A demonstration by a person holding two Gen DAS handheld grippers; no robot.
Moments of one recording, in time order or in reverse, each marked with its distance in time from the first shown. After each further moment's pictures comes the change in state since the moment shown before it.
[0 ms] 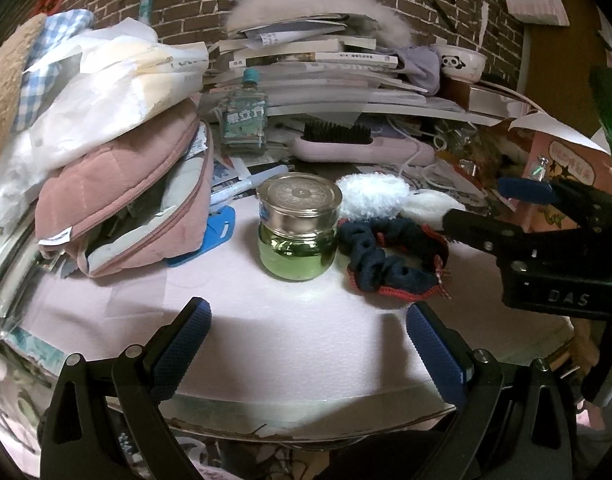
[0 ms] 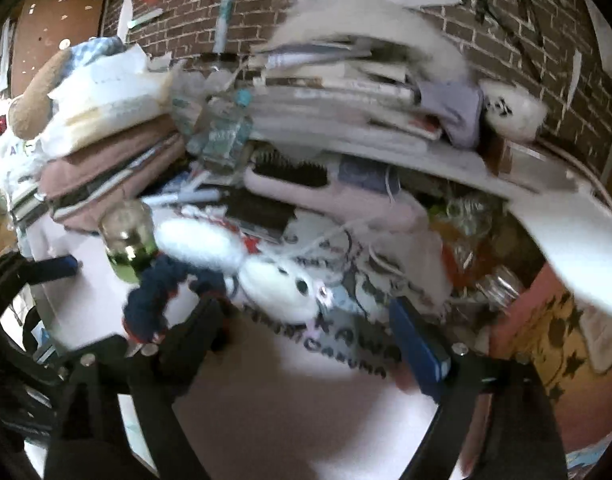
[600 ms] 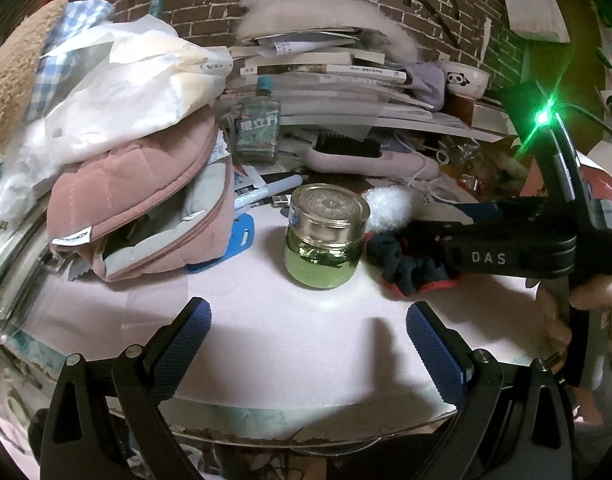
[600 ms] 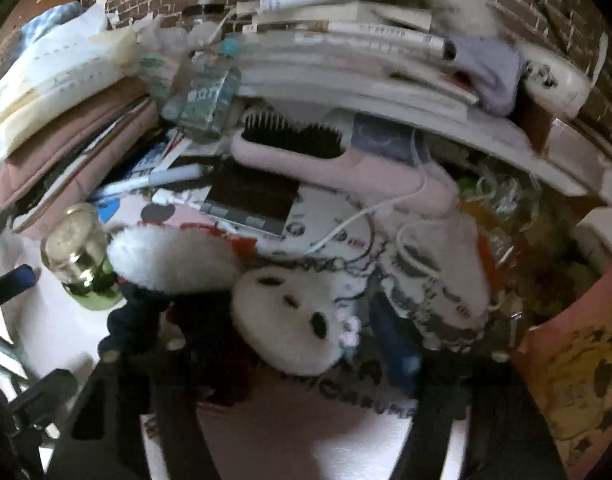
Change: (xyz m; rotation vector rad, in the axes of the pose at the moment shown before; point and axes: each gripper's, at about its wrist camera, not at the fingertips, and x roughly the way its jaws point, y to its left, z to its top) left arm -0.002 0.018 0.000 -0.022 -0.037 -0.030; right arm 0.061 0.000 0.020 0.052 0.179 0.010
